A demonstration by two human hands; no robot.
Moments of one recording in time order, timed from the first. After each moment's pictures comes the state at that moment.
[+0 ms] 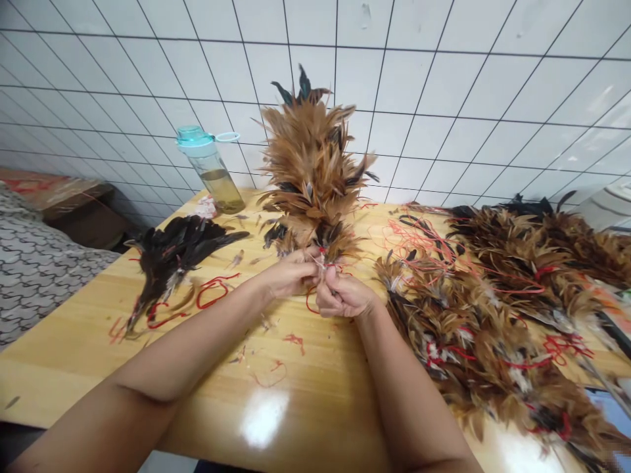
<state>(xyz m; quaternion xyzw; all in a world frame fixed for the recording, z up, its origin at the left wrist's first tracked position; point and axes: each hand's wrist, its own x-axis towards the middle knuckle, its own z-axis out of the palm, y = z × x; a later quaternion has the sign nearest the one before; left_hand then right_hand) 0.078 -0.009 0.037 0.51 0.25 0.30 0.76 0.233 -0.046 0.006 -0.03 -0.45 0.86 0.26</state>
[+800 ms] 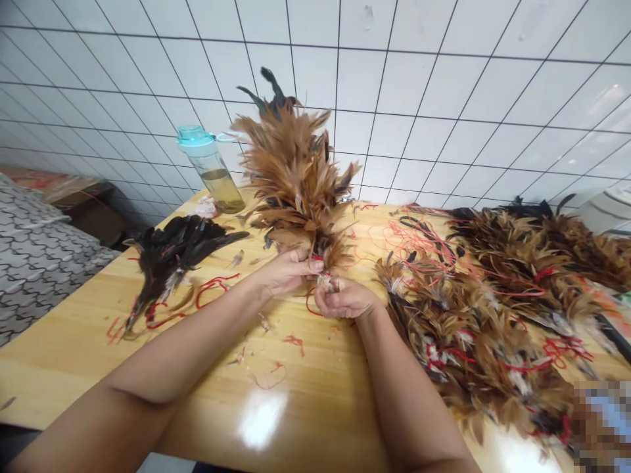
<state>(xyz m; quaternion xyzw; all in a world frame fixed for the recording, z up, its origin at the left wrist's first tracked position) 0.074 -0.008 0.041 0.48 0.24 0.33 0.78 0.244 -0.043 -0.007 -0.07 -0.51 0.82 0.26</state>
